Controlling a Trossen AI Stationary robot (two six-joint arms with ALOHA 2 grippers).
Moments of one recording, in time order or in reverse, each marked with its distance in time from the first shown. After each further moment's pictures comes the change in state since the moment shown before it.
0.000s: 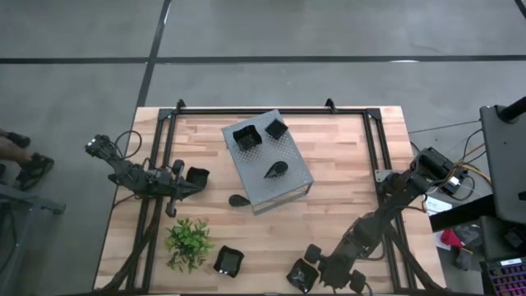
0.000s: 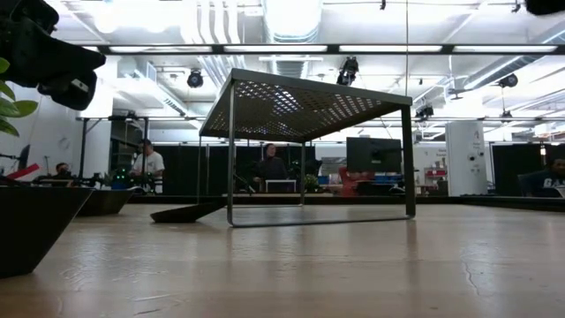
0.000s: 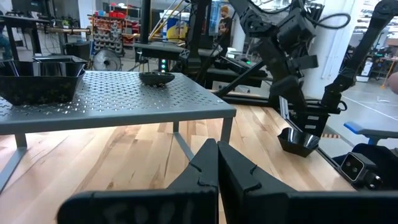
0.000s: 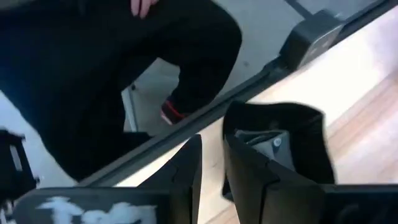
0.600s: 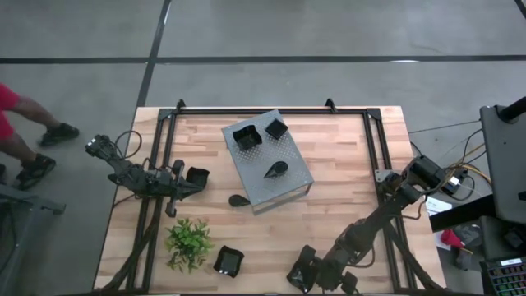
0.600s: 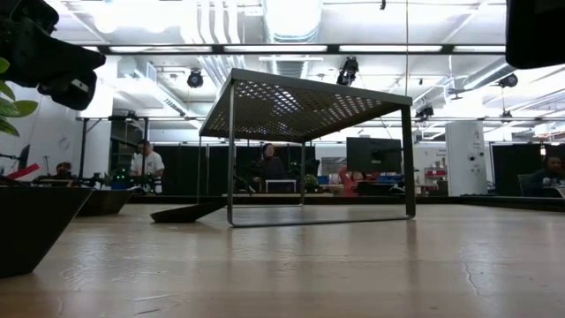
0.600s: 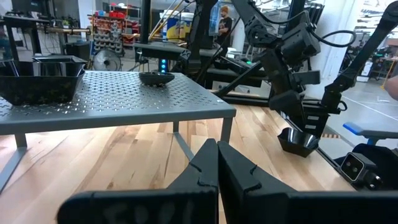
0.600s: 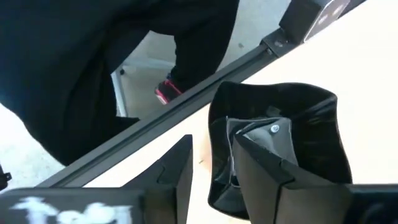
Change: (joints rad) left arm 0.000 0.001 0.000 0.001 0.000 0.000; right arm -0.002 0.114 0.036 0.013 0.036 -0.005
